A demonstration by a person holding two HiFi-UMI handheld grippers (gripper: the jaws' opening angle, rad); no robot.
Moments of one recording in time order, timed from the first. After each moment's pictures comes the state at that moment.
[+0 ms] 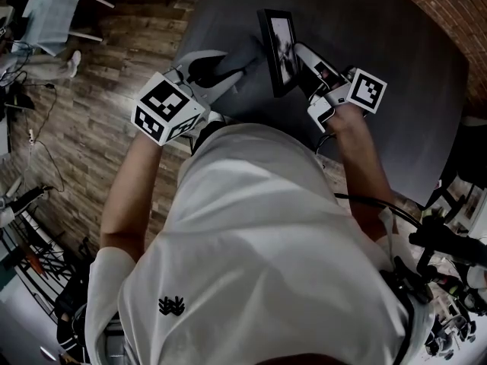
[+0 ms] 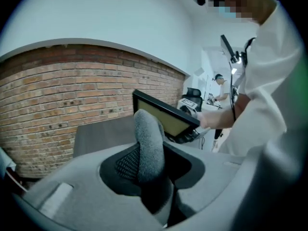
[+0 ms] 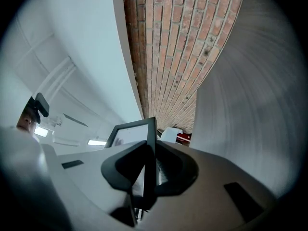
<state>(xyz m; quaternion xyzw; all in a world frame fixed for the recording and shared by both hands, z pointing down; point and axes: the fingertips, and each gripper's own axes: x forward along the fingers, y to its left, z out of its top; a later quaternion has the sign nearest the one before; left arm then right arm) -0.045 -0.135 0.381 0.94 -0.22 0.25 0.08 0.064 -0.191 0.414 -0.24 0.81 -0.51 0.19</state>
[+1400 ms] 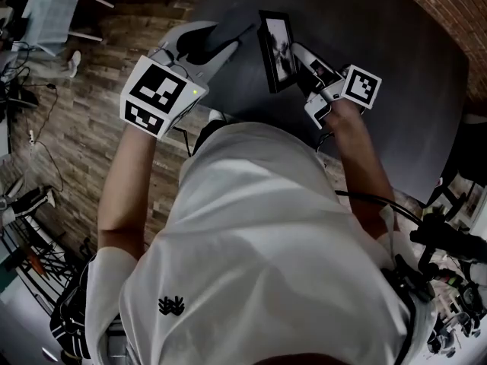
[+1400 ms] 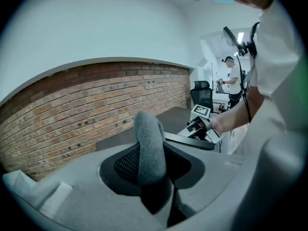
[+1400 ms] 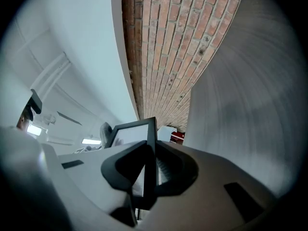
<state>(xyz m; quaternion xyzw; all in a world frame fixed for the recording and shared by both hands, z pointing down) -0.047 -0.173 0.329 0.92 -0.29 0.28 -0.02 0.063 -0.192 0.435 -0.26 0.80 -0.51 0.17</state>
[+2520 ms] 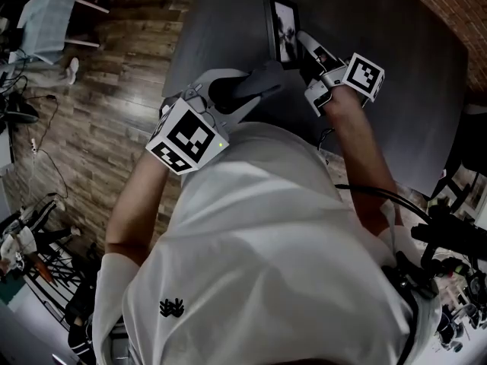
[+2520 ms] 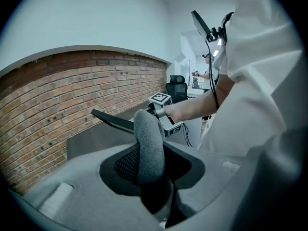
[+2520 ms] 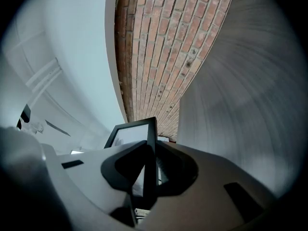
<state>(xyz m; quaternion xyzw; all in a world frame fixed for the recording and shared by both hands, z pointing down) -0.001 -0.082 0.377 0.93 -0.15 0.32 -0.01 0.094 -0.214 0.448 -0.34 0.75 -0.53 0.19</state>
